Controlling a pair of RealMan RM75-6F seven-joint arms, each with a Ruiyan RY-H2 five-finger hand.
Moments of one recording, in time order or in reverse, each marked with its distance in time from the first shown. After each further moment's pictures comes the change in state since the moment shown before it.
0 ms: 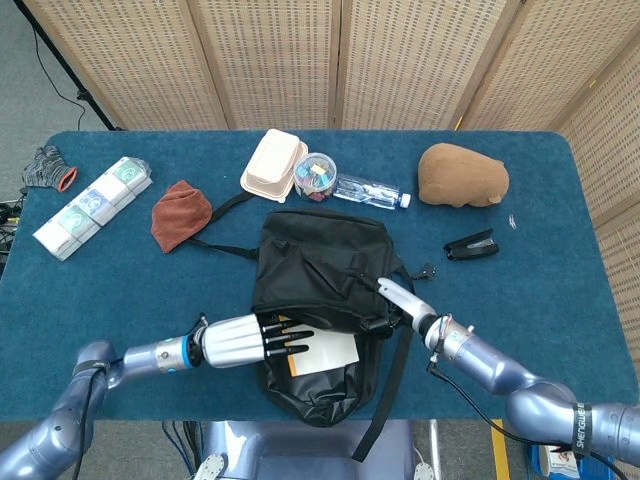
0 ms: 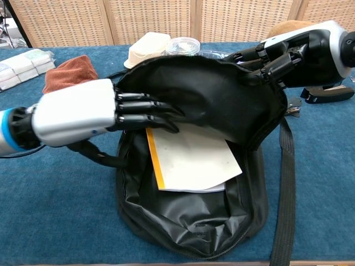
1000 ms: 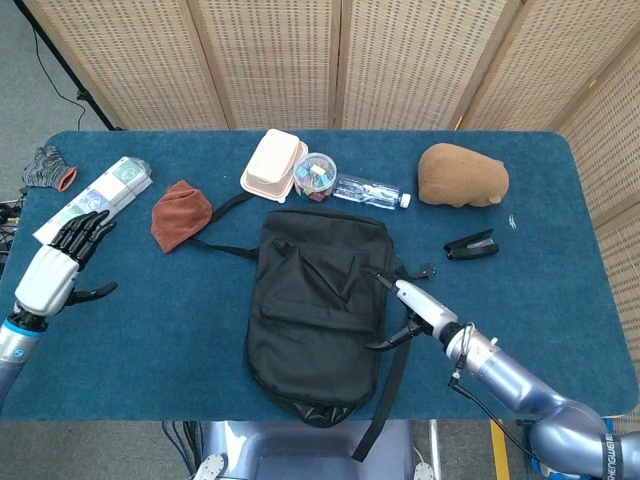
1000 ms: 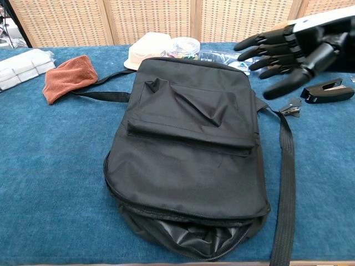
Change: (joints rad) left arm 0.337 0.378 -0.232 -0.174 -0.402 -0.184 -0.301; right arm -0.135 0.072 -0.014 -0.078 -0.249 0.140 -0.029
